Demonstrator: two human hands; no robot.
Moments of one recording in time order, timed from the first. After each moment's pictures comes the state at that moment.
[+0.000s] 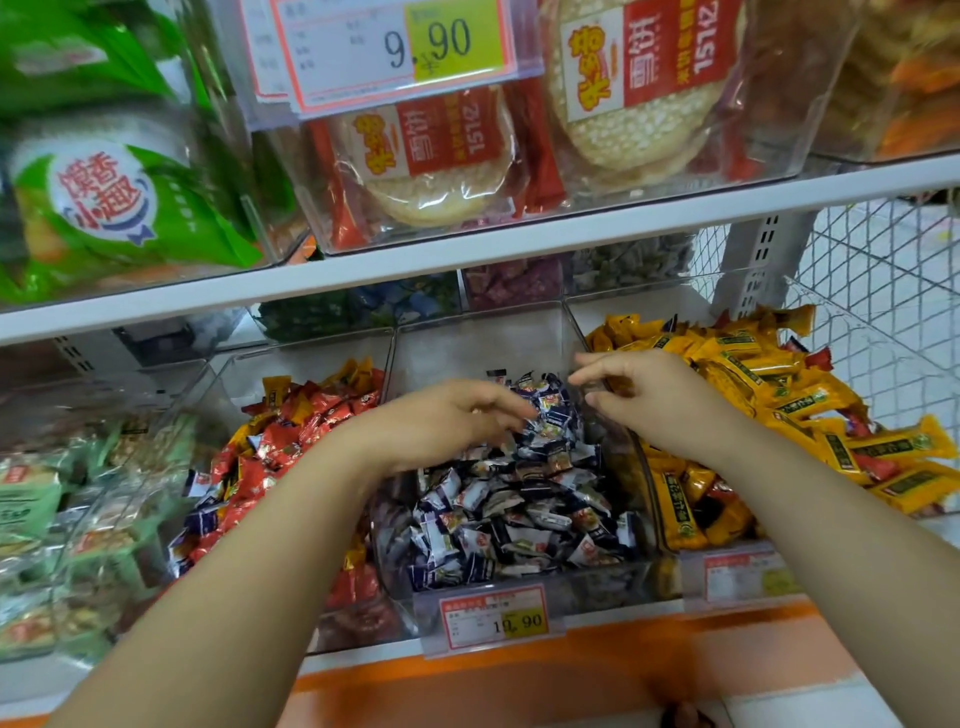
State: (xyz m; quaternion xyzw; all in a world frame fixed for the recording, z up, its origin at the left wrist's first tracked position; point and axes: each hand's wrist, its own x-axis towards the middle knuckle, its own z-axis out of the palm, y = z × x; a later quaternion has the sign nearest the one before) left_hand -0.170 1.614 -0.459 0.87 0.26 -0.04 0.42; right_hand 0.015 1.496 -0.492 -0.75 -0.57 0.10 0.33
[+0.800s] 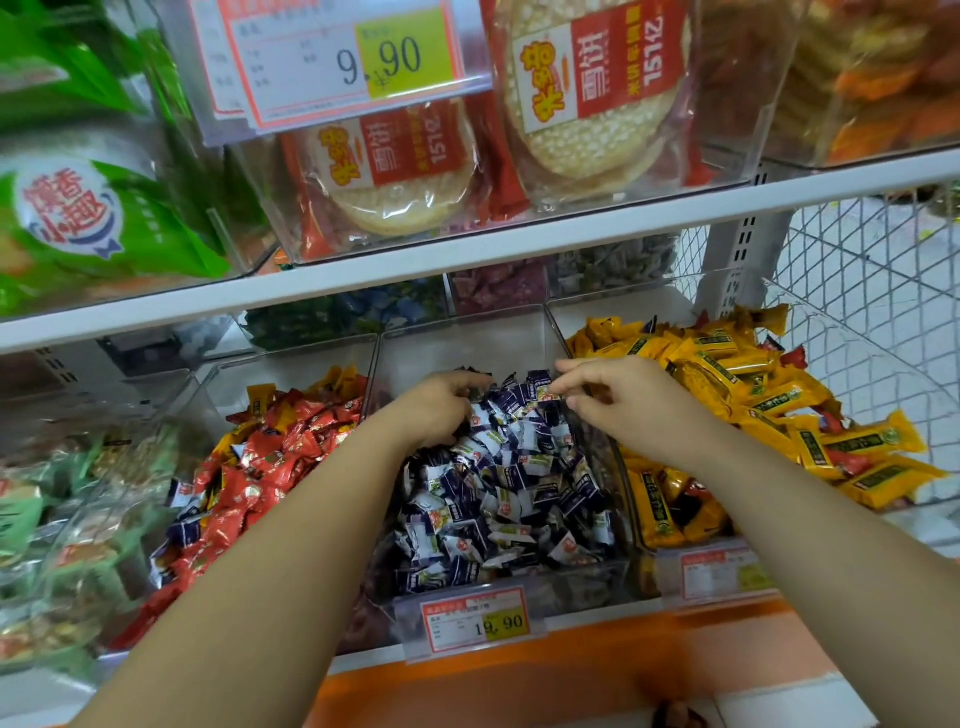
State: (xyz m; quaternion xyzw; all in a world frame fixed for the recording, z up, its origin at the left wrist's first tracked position) left_hand -0.131 1.651 -0.496 0.83 0.38 0.05 0.41; right_hand 0.012 1.490 -0.492 -0.73 -0.58 0.10 0.34
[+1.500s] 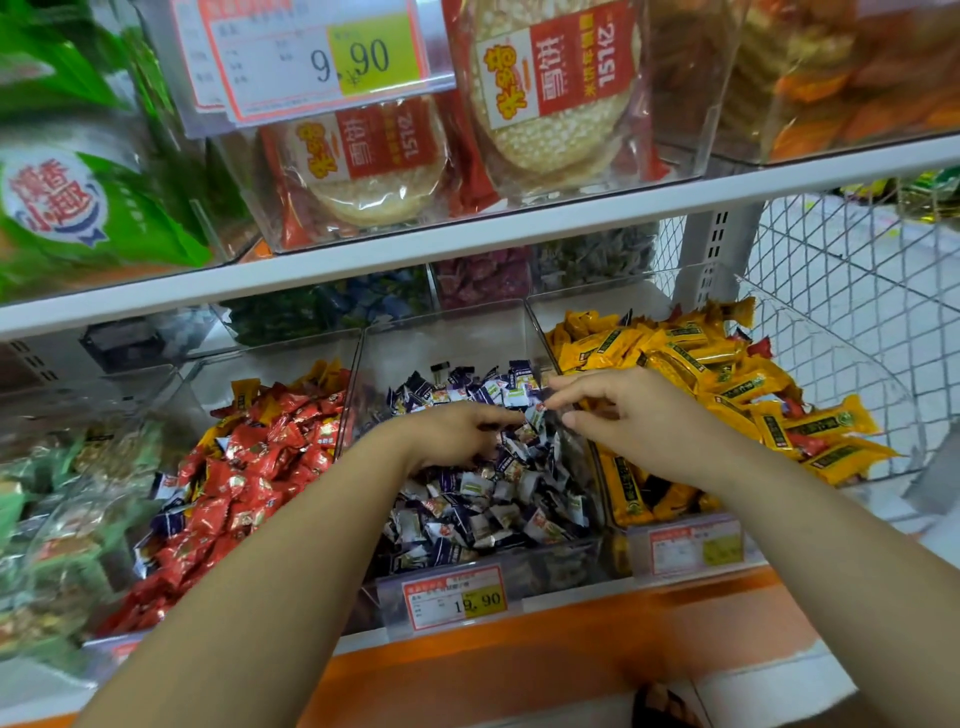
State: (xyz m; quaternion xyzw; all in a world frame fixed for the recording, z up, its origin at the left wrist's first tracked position) left_hand -0.123 1.626 -0.513 0.86 0.28 -0.11 0.42; right_hand 0.005 1.454 -0.488 -0.72 -0.60 0.12 0.34
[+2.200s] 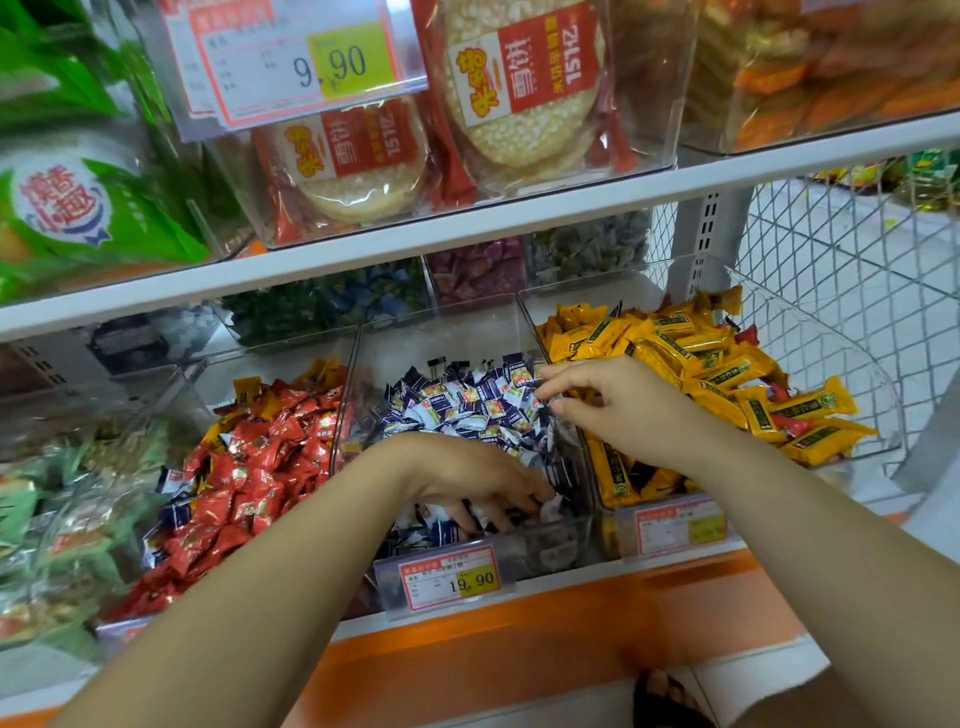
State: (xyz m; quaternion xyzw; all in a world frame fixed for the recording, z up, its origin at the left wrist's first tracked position) left_hand -0.136 1.565 -0.491 0.80 0.27 -0.30 0.43; right_hand 0.005 1.451 -0.492 -0.71 -0.60 0.12 0.35
